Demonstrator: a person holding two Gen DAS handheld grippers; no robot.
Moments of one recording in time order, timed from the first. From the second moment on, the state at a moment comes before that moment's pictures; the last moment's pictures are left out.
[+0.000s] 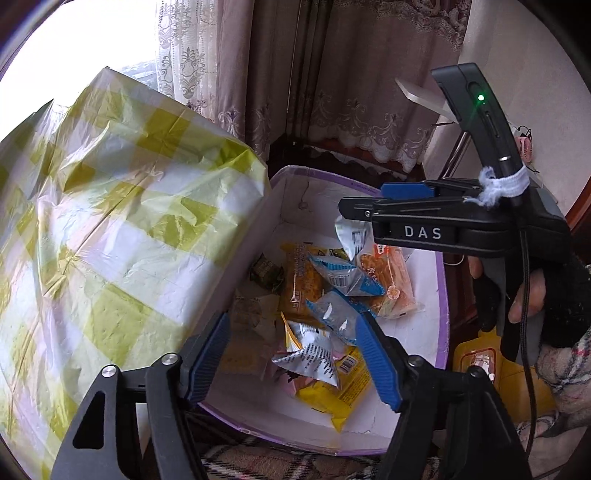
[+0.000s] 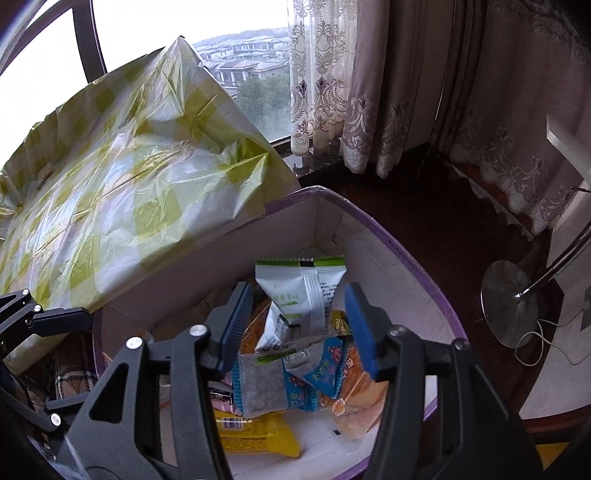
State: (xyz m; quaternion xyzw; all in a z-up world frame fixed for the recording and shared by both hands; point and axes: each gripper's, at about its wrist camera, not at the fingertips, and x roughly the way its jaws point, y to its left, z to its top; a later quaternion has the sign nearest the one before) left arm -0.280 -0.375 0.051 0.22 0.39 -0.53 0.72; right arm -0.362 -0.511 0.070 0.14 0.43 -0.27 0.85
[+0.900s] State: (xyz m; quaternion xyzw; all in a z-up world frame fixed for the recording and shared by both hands) left arm 0.009 0.059 0.013 -0.07 0.41 -0.02 0.91; right arm 0.055 -0.184 0.041 0.00 0.45 0.10 0.89
